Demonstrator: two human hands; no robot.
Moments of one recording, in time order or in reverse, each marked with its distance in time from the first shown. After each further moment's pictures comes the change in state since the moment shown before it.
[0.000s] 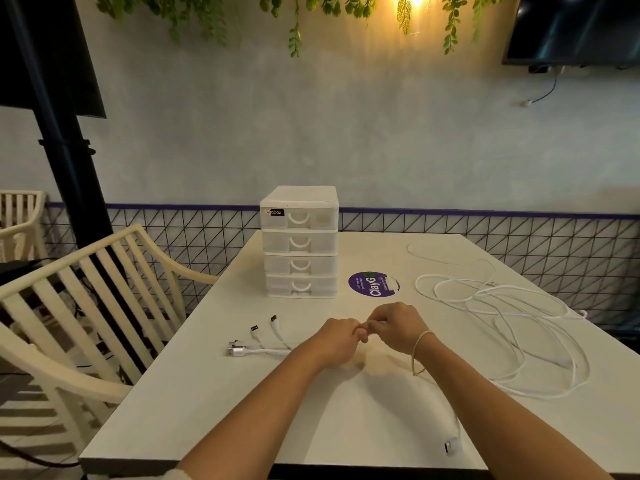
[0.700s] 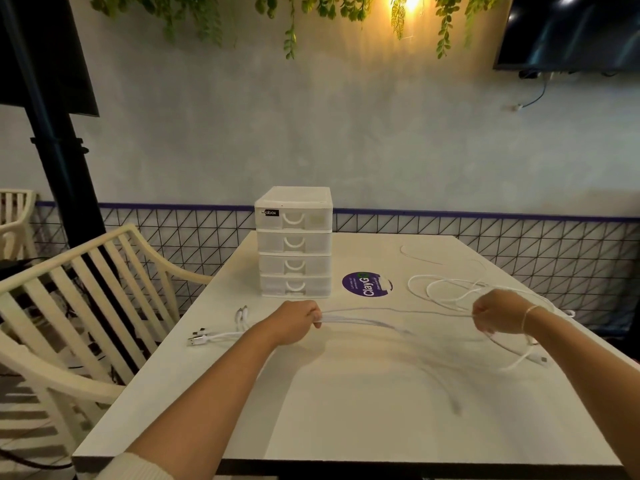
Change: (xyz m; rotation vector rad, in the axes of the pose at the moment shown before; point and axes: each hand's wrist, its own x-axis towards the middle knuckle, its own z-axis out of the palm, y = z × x) left_hand -0.006 -0.040 -0.043 0.001 0.035 -0.054; right_hand -0.024 0.089 -0.119 -0.531 -0.185 0.251
